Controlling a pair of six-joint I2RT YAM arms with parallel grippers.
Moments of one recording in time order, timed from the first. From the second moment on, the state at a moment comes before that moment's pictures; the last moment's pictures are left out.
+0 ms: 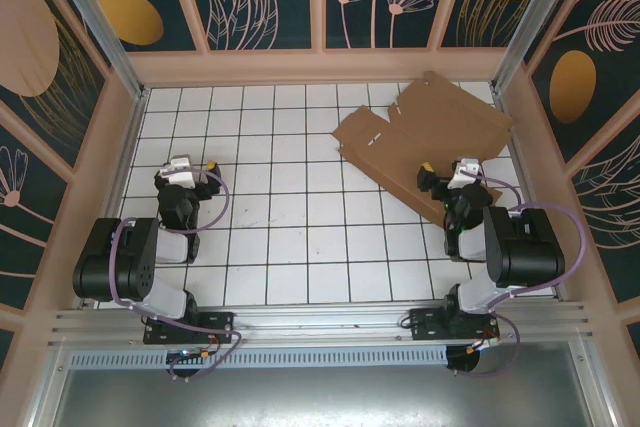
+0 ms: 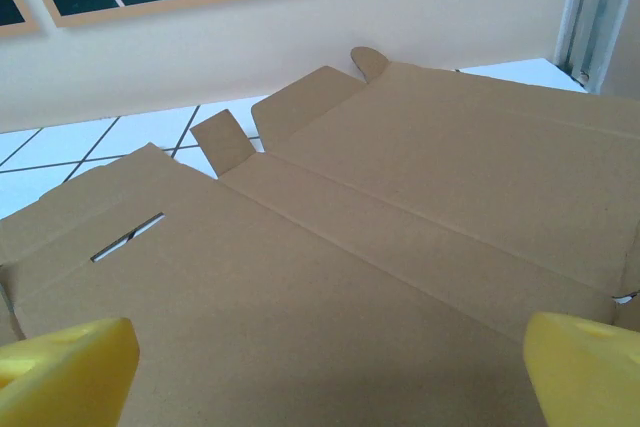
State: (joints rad) left arm 0.00 1.52 0.23 1.14 -0.11 -0.06; right arm -0.05 1.55 0.21 1.19 -0.10 0.10
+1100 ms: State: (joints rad) left arm -0.11 1.32 0.39 0.82 -0.16 -0.03; right arm -0.04 1.39 0.22 1.06 -0.11 0.10
